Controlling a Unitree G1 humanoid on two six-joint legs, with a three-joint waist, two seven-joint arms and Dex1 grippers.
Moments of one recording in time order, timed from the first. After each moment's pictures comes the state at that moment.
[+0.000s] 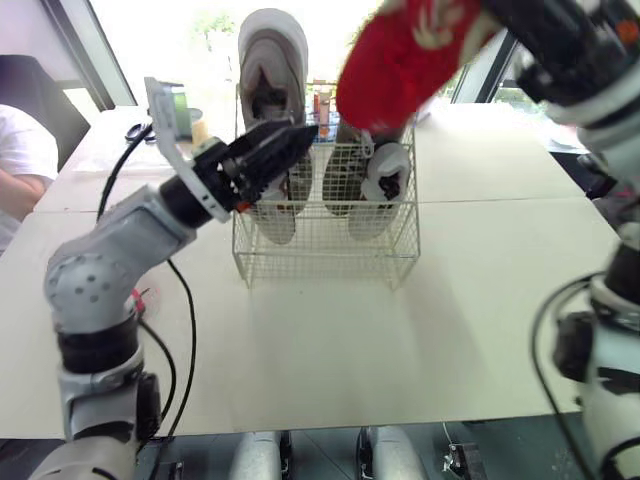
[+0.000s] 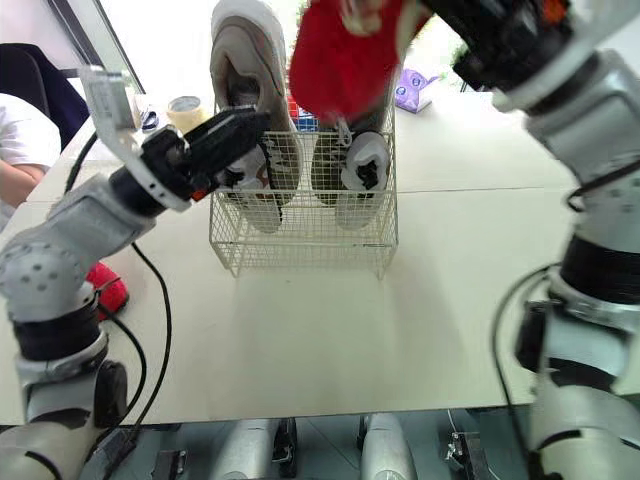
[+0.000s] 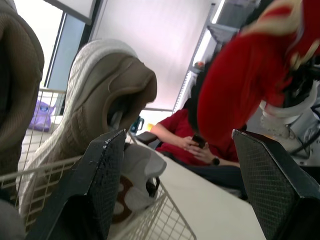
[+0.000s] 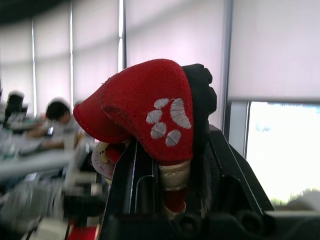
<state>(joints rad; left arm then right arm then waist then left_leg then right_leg) -0.64 0.50 0.29 -0.45 -1.36 0.87 -0.19 -0.95 -0.82 -0.30 -0.09 1.19 0.78 0.79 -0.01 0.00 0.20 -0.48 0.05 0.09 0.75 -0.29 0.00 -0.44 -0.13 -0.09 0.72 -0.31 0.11</state>
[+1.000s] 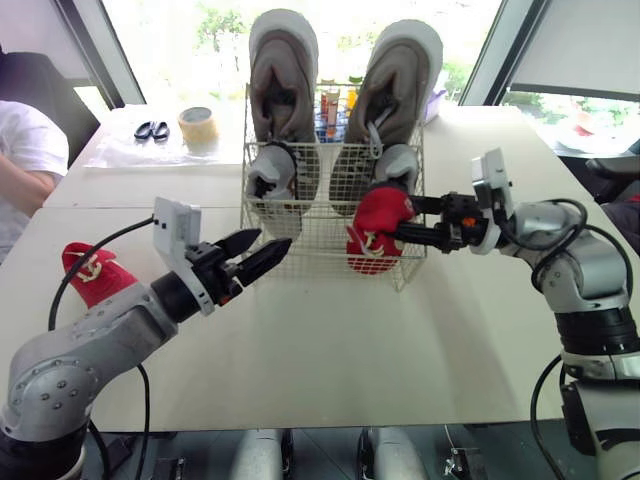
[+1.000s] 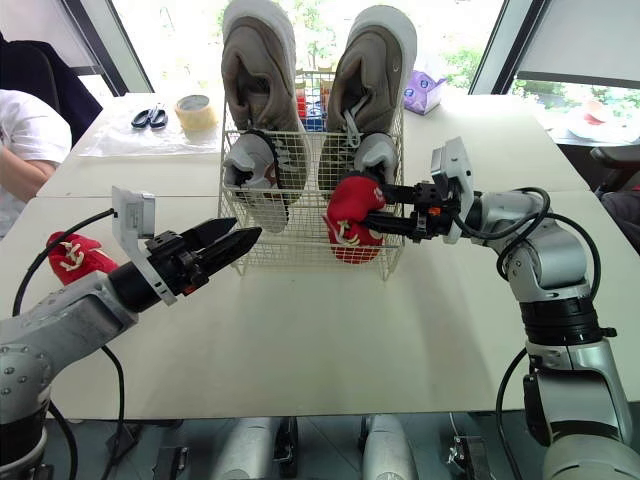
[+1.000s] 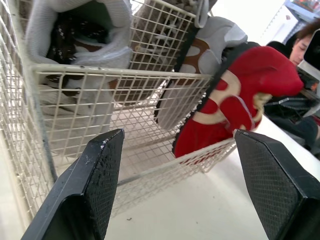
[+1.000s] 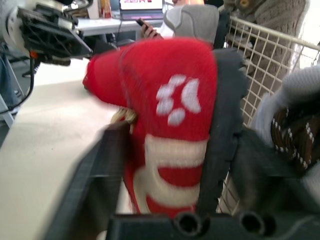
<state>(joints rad) -0.21 0.70 0.25 -0.67 -1.44 0.82 0.00 -0.67 -0.72 -0.02 0.03 0.61 0.44 1.19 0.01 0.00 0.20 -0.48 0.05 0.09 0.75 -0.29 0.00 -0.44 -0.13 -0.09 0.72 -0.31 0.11</state>
